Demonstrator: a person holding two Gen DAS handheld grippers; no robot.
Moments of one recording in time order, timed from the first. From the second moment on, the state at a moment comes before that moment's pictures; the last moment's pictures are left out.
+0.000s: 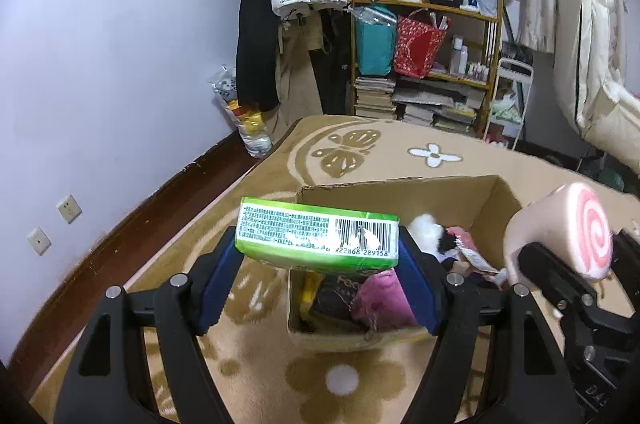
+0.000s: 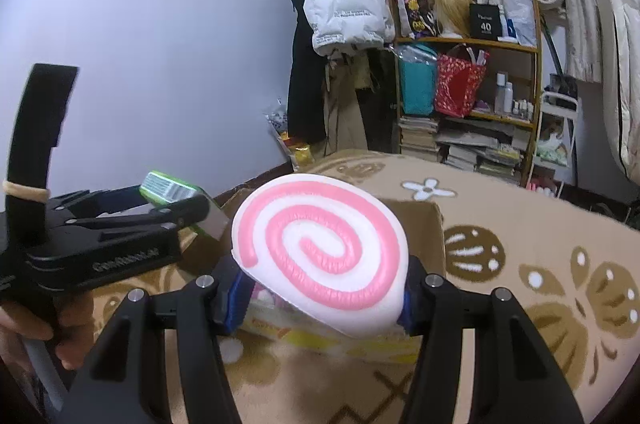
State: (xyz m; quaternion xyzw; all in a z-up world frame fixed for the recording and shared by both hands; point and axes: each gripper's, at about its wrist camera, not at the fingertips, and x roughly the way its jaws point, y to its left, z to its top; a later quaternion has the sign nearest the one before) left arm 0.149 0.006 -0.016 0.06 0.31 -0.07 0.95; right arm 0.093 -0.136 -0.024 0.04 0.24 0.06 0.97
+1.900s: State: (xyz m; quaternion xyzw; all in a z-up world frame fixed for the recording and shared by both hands) left arm 0.146 0.016 -0.014 0.06 0.29 -0.04 0.95; right arm 0.116 -0.161 -0.050 0.04 0.28 0.02 0.96
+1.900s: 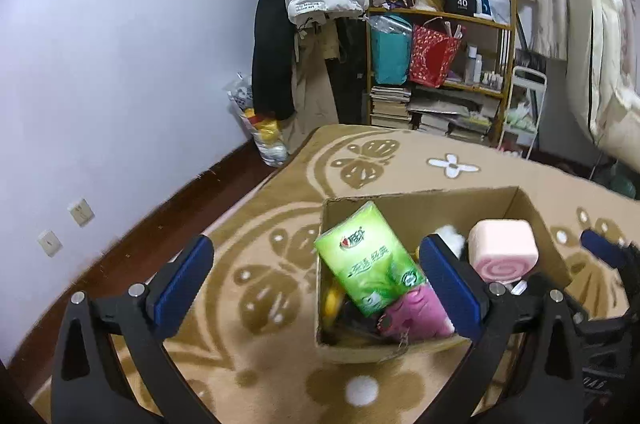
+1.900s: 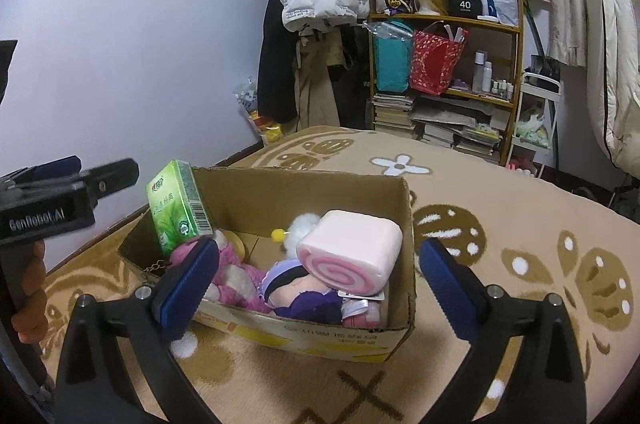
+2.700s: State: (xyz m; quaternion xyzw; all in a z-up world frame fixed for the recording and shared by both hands) left arm 0.075 0.030 0.008 0.07 0.28 -0.05 0.96; right arm 0.057 -0.157 -0.018 0.06 0.26 0.01 0.96
